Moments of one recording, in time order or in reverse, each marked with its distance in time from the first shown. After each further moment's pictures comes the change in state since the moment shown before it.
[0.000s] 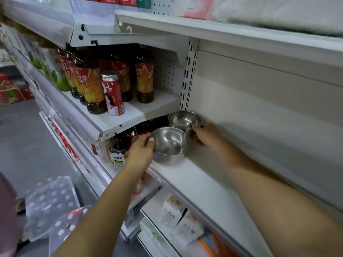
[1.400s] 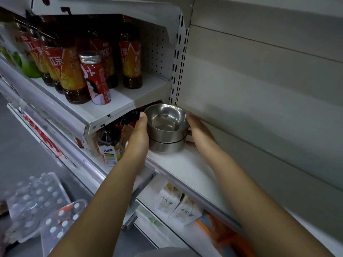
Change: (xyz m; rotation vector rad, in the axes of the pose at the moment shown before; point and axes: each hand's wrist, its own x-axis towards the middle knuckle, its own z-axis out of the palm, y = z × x) left_hand 0.021 -0.003 0.012 -0.481 -0.117 -0.232; right_hand -0.085 0.000 0.023 0.265 -0.039 -0.018
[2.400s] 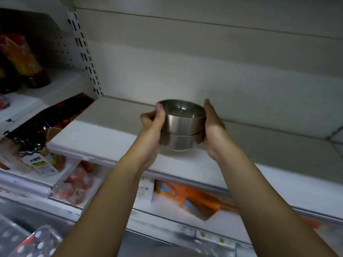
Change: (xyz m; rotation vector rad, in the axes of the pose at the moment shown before) left_hand -0.151 -0.061 0.164 0.095 -0.652 0.081; right_hand -0.144 0.067 -0.181 0.430 0.465 0.191
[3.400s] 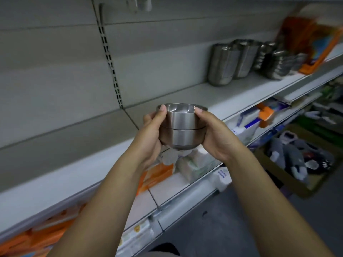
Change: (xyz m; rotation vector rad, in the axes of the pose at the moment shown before) left_hand -0.152 -0.143 0.474 -0.051 -0.781 -0.332; right_hand -0.206 0.073 -0.506 0.447 0.381 -0.368
